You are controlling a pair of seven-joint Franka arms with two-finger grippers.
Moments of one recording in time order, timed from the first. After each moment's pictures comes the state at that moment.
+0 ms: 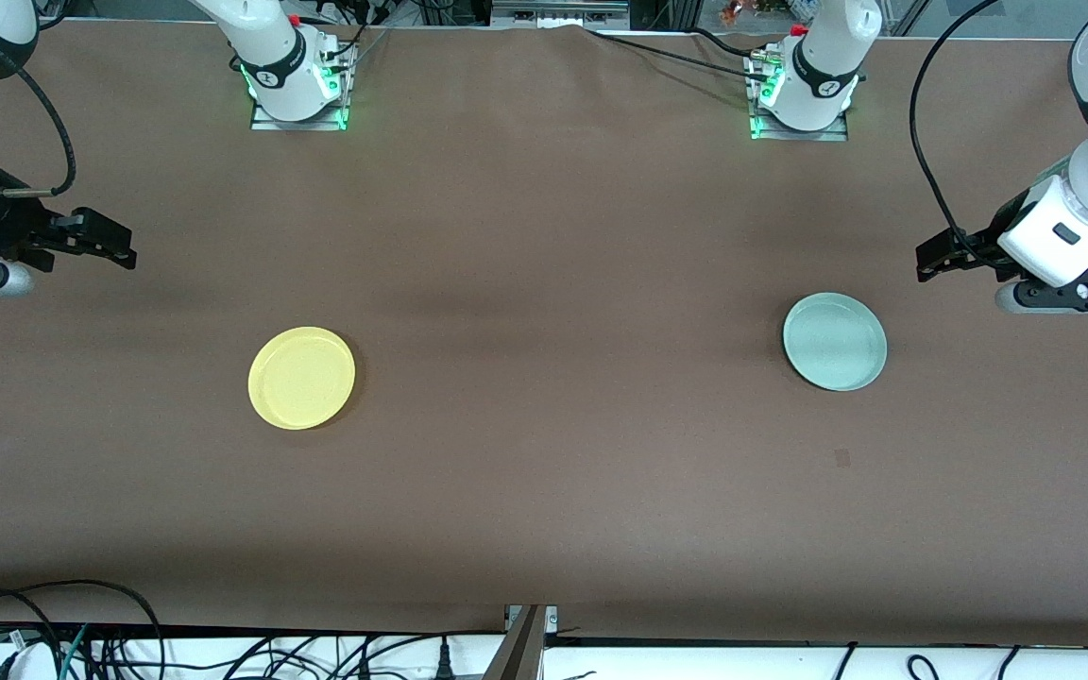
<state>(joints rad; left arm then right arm) -0.07 0.08 0.03 -1.68 0.02 1.66 -0.05 0.08 0.12 -0.04 -1.52 0.00 1.59 -0.01</state>
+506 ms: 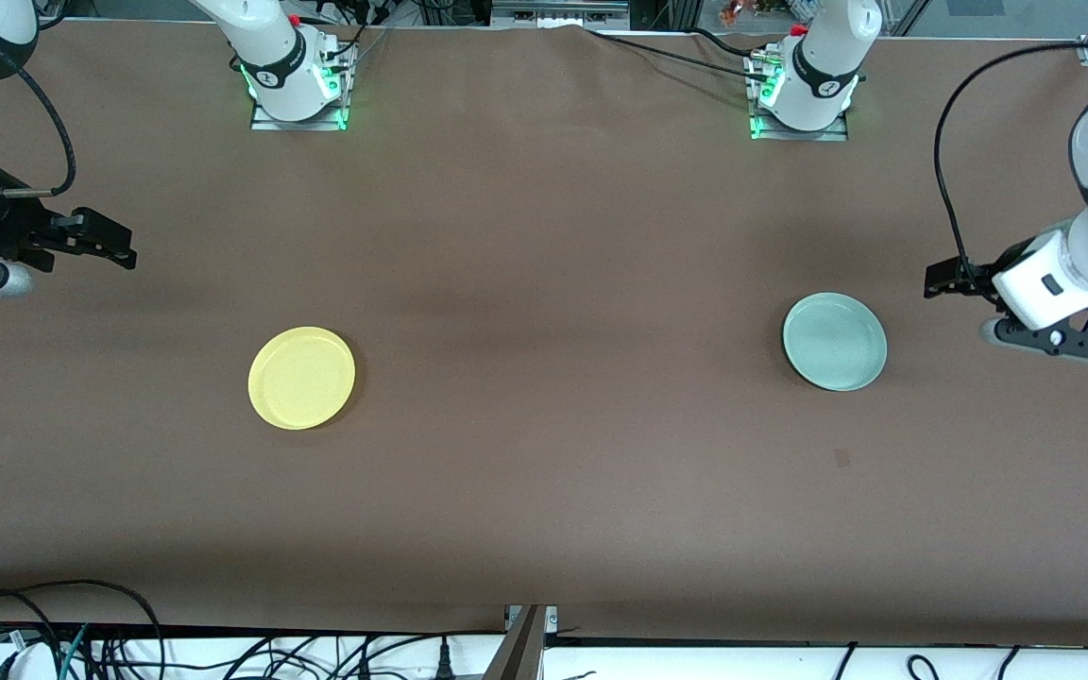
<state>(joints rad) 0.01 0.22 0.04 -1.67 0.02 1.71 0.28 0.08 0.12 -0.04 -1.52 0.00 1.59 -0.01</state>
